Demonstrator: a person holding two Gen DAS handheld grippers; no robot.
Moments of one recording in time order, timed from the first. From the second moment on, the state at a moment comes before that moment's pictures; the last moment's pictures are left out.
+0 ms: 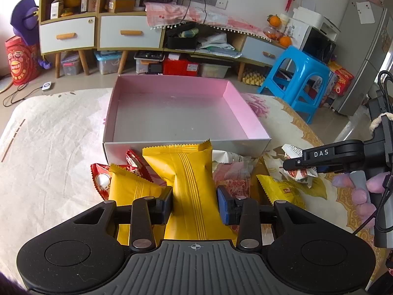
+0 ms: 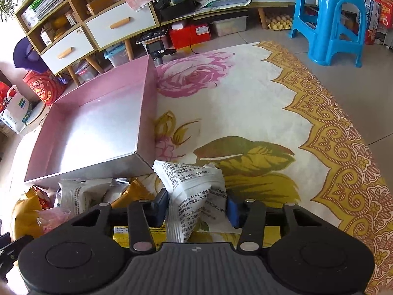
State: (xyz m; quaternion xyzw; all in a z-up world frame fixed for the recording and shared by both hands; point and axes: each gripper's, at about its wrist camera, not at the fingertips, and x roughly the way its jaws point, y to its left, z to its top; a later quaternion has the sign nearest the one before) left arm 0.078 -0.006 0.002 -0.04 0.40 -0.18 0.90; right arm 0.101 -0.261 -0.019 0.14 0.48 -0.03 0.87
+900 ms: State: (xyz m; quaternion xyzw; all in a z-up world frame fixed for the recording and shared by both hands) left arm 0.140 0.006 0.041 -0.06 0.36 -0.14 0.92; right arm 0.128 -0.217 0.044 0.18 0.43 0.05 0.88
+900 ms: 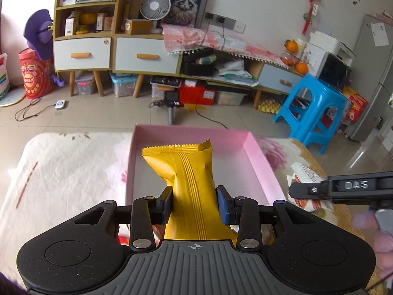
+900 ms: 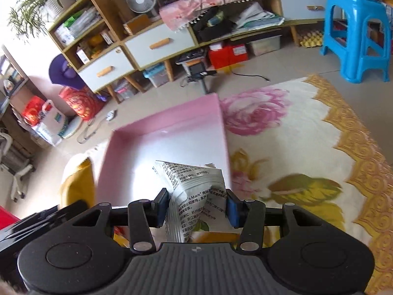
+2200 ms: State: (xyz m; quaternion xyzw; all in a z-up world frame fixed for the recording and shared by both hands) left arm 0.197 0.008 0.000 -0.05 0.36 -0.15 0.92; right arm 0.179 -0.194 0.023 0.13 0.41 0.10 0.90
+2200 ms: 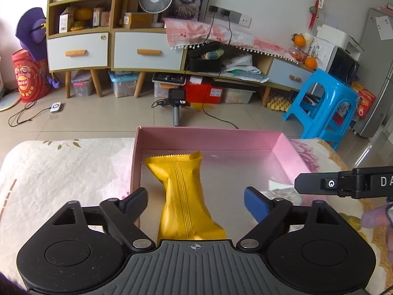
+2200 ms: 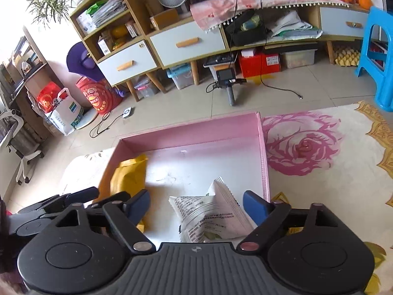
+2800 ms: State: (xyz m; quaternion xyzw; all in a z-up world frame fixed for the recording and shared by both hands) left arm 0.091 0.032 0.035 -0.03 0.39 -0.11 0.92; right arm 0.086 -0.177 0.067 0.05 0.34 0.08 0.93
